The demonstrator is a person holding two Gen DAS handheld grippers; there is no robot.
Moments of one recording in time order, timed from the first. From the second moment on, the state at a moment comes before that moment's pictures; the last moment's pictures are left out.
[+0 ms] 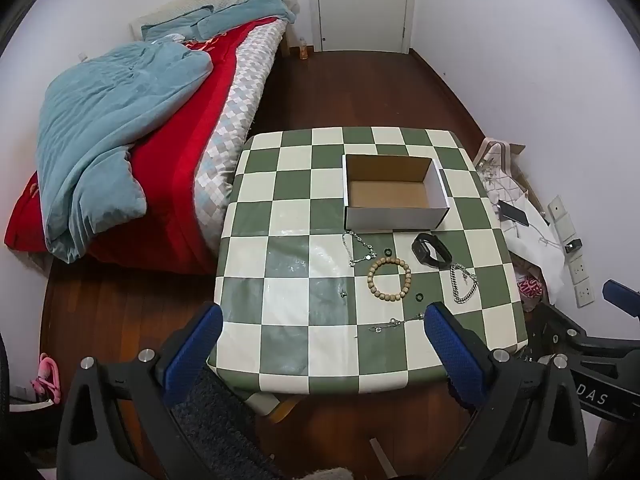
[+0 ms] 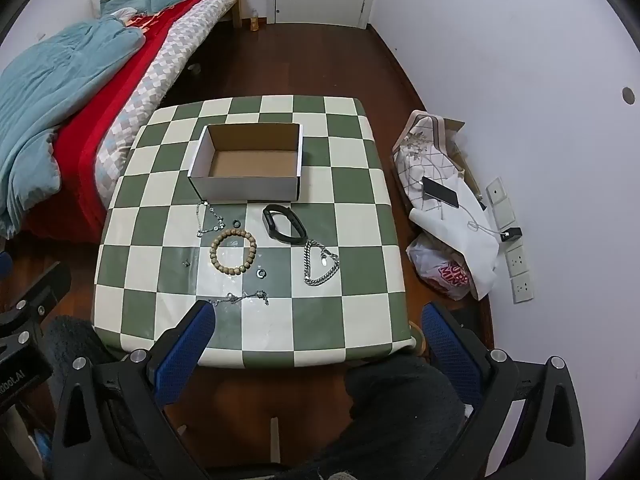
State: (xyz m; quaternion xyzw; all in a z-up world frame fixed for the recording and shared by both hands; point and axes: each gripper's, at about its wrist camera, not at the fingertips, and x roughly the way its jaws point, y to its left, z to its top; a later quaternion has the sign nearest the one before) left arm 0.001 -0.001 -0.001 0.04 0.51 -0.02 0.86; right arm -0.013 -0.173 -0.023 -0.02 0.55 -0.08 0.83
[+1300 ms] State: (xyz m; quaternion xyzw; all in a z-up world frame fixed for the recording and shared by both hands) left arm -0.006 0.003 0.012 0.04 0.50 -0.02 0.87; right arm -0.018 -0.174 -0.005 -0.01 0.54 -0.08 0.84
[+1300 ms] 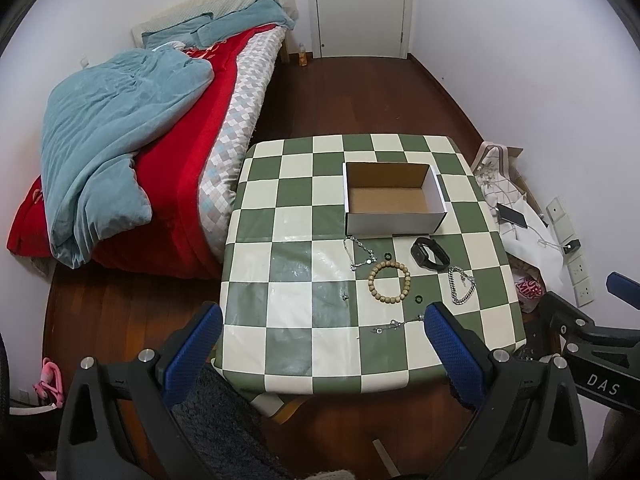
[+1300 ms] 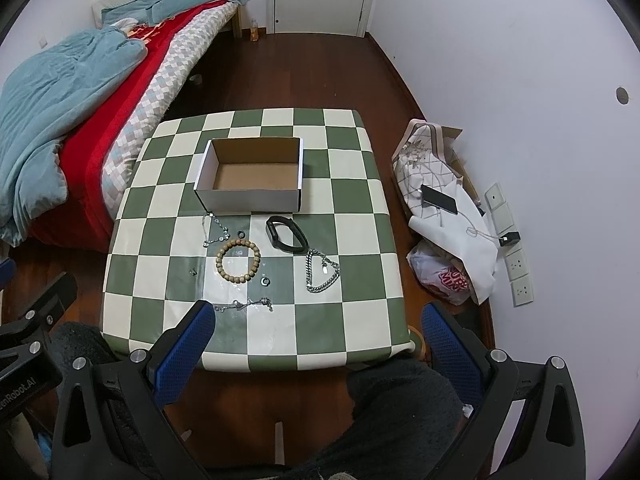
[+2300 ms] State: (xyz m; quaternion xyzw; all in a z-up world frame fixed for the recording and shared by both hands) left arm -0.008 0.001 0.016 0.04 0.50 -0.02 0.87; right arm -0.019 -0.174 0.016 -0.01 0.53 -0.08 0.84
